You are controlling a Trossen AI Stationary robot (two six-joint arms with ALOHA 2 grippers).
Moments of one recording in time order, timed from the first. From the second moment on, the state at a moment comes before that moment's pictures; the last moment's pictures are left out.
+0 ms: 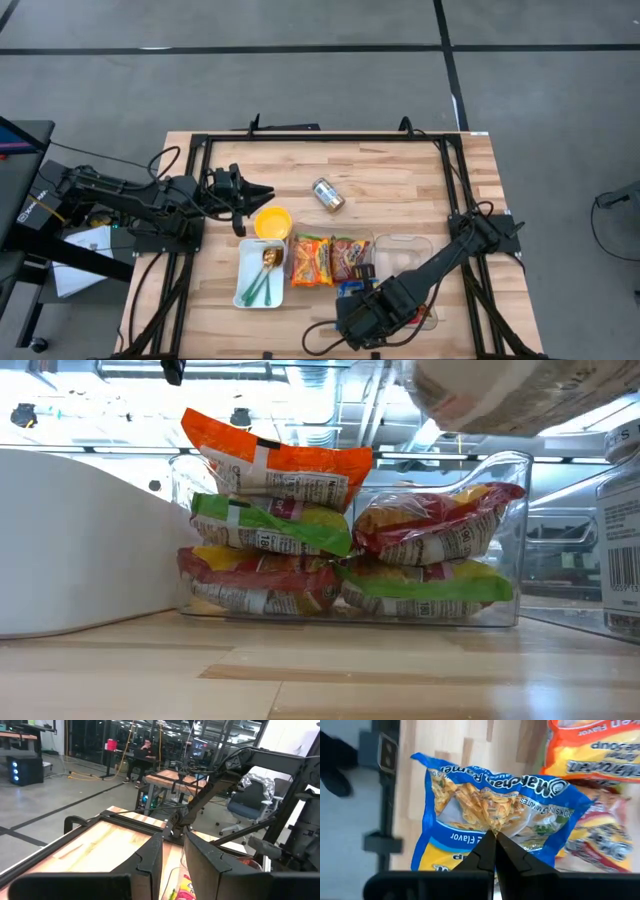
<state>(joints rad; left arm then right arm) -0.20 0.79 0.67 0.14 -0.44 -0.22 0.63 2.10 2.11 -1.37 0.22 0.47</state>
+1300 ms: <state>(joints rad) -0.20 0.79 0.67 0.14 -0.44 -0.19 0.34 2.06 2.12 -1.45 0.07 0.11</state>
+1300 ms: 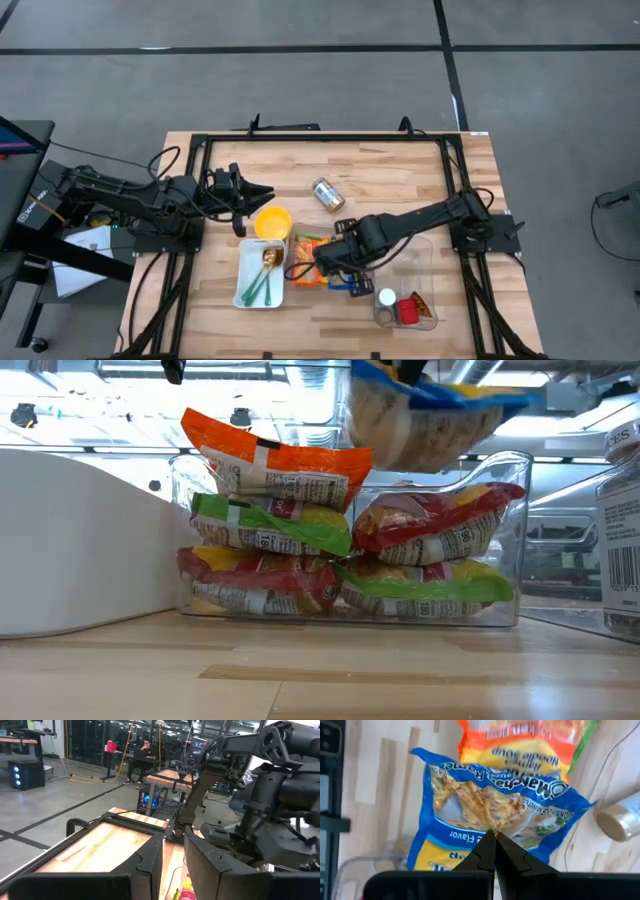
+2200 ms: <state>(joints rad) -0.18 0.79 0.67 0.14 -0.44 -0.18 0.22 1.87 1.69 -1.12 -0.10 0.04</state>
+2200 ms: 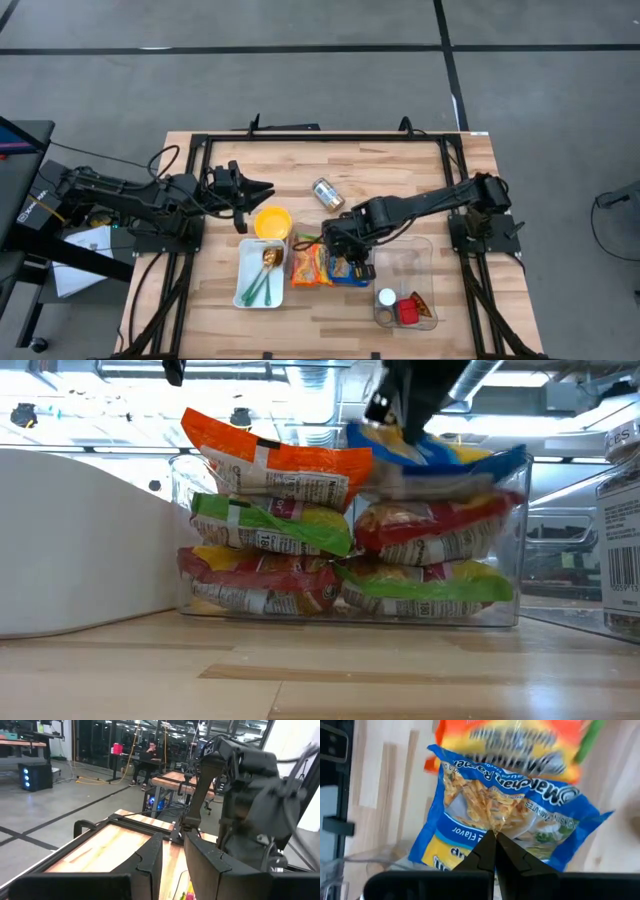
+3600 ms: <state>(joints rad) -0.18 0.79 0.67 0.14 -0.44 -0.18 0.23 1.58 1.44 -0.99 -0.11 0.06</state>
